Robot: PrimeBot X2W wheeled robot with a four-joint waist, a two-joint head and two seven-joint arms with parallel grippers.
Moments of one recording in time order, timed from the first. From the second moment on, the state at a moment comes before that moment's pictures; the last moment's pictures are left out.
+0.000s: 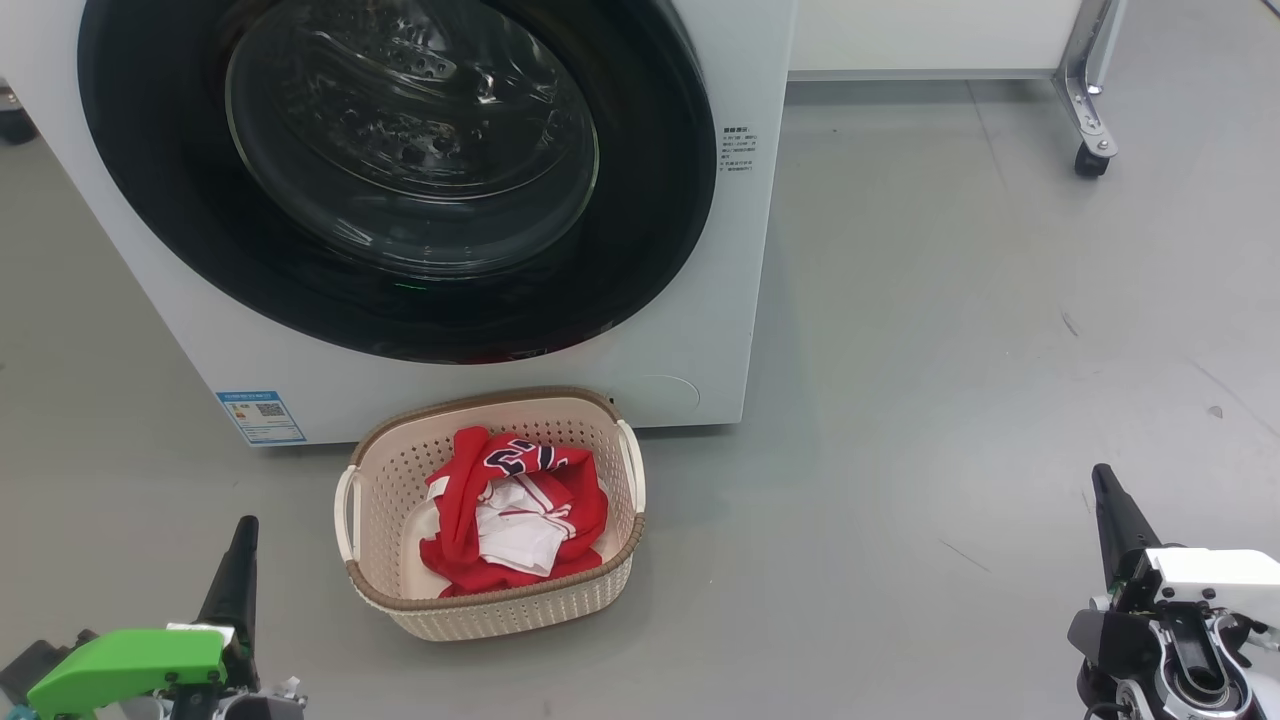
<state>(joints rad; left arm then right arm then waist) -0.05 0.08 0.01 0.28 -1.66 -0.12 0.05 -0.05 -0.11 -0.02 0.27 1.70 0.12 0.02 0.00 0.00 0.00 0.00</state>
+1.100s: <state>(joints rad) -0.05 0.08 0.01 0.28 -1.66 -0.12 0.05 -0.05 -0.11 -0.03 0.28 1.70 0.12 0.03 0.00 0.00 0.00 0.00</state>
